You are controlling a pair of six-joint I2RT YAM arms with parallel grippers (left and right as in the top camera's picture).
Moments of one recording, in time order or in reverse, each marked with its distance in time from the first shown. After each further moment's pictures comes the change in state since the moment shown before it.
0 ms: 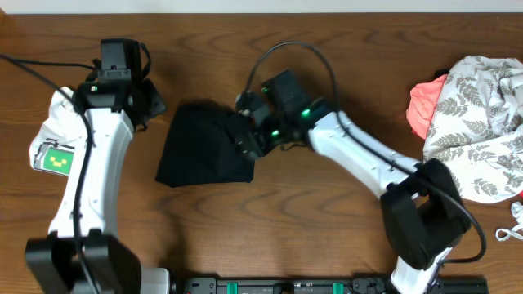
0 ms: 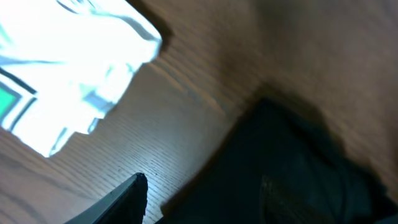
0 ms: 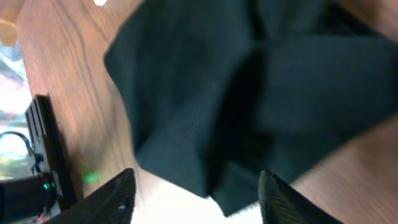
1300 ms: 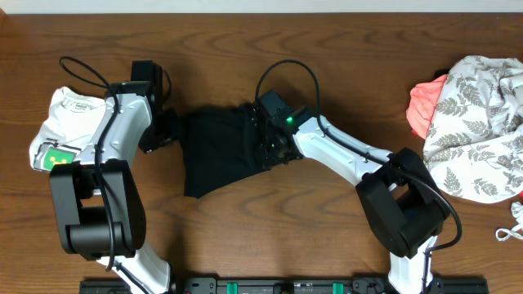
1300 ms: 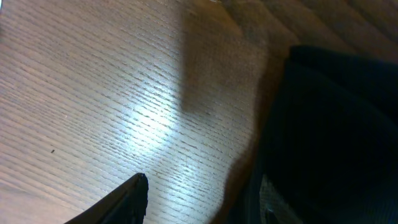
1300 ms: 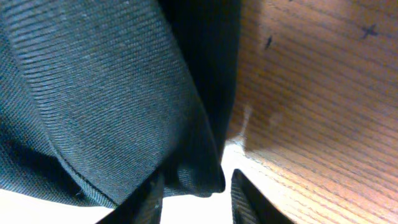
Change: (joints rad) left arm 0.002 0.247 -0.095 0.011 0.129 0.040; right arm 0.021 0.105 0.000 -0.207 0.408 0.249
